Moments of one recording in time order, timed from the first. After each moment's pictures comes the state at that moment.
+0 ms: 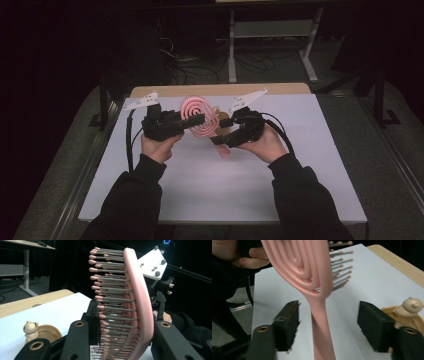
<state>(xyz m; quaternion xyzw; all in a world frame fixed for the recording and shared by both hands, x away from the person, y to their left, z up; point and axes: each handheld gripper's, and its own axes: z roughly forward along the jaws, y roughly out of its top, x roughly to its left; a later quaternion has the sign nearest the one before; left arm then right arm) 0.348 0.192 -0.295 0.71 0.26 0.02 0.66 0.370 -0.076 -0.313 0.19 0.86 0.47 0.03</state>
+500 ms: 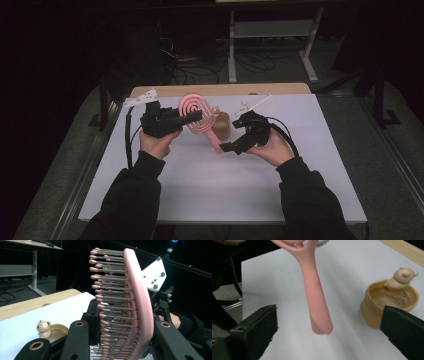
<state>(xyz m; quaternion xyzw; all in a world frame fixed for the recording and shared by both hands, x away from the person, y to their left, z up) 0.358 0.196 -0.296 0.71 0.27 0.04 0.65 0.372 -0.092 -0.334 0.24 0.87 0.43 0.03</state>
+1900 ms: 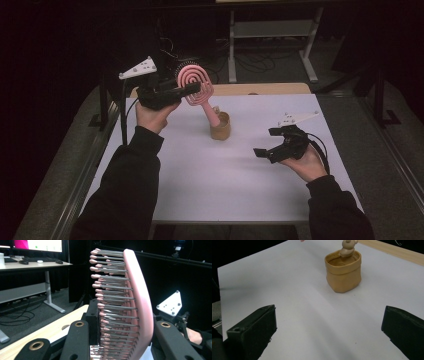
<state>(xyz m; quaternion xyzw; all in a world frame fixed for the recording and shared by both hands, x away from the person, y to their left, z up) 0.392 0.191 -0.239 0.72 0.23 0.11 0.64 0.345 -0.186 -0.367 0.32 0.82 0.47 0.08</state>
